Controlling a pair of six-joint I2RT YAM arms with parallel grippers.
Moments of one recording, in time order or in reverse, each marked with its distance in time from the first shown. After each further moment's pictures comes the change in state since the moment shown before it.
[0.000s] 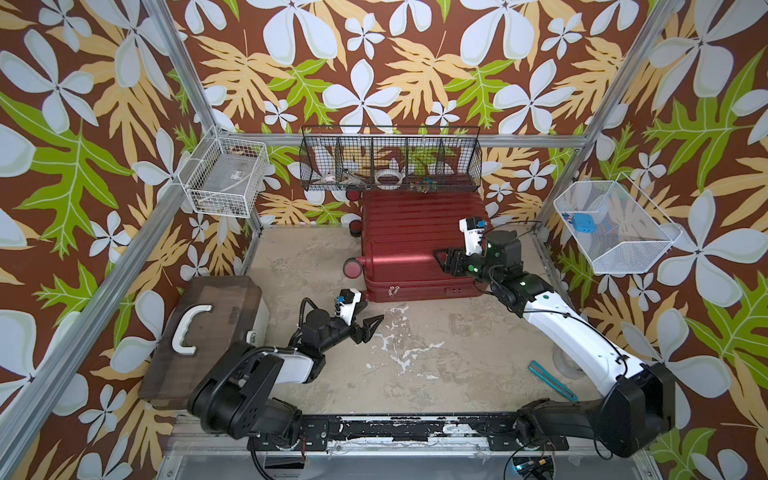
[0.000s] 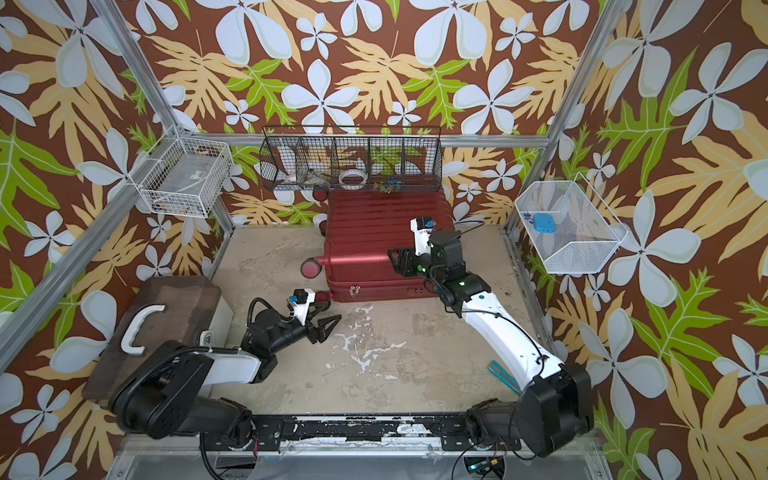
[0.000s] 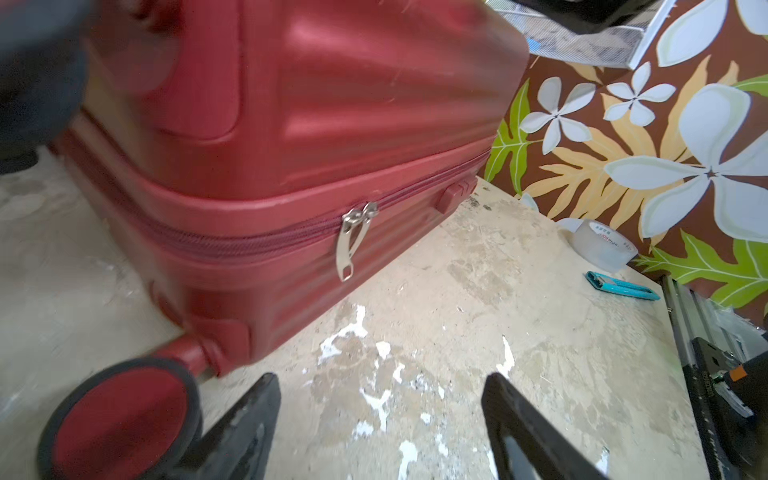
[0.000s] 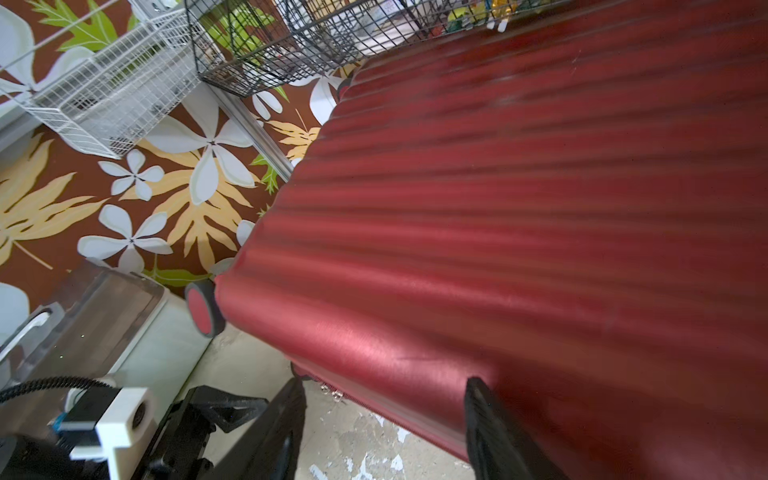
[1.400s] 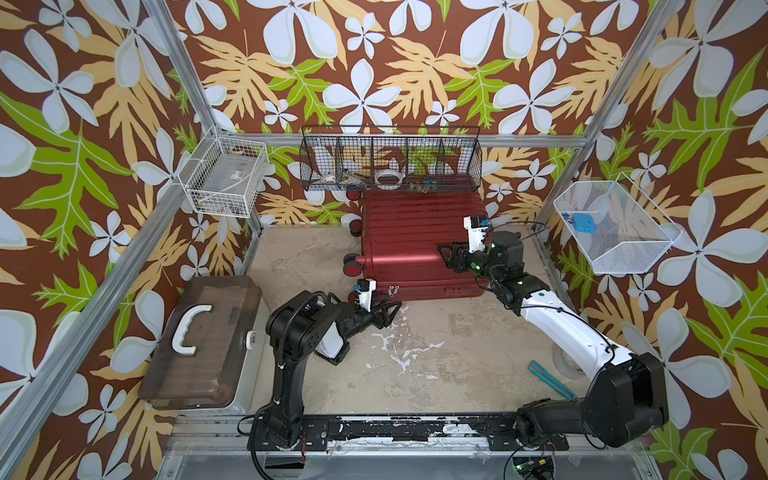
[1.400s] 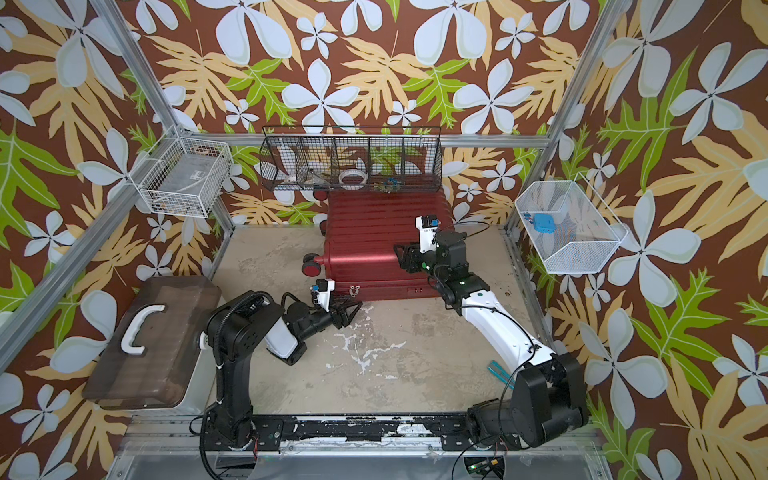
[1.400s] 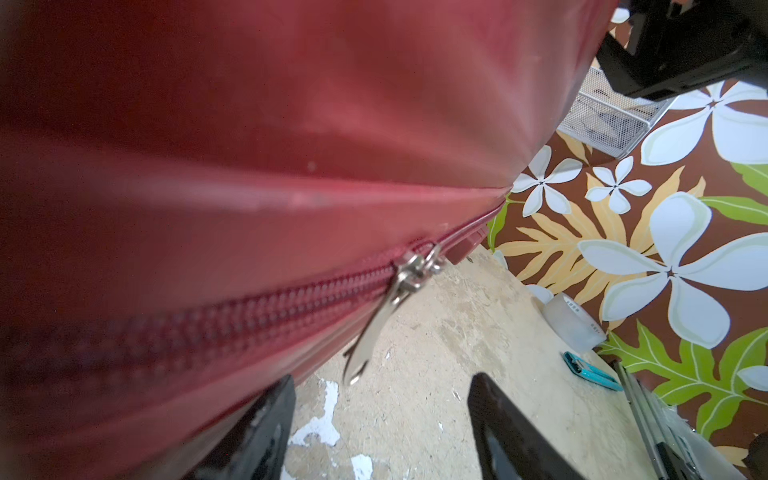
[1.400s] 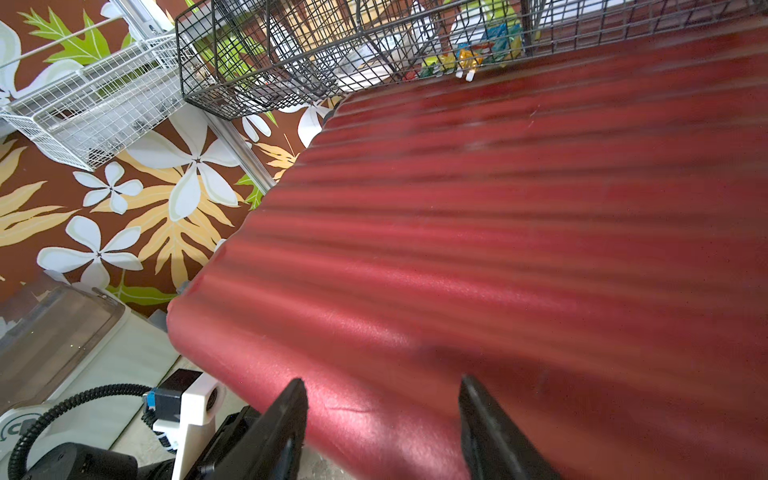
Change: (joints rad) left arm -0.066 0.565 0.273 0.401 -0.033 -0.333; right arm -0.064 0.011 -0.088 0.158 -0.040 -0.072
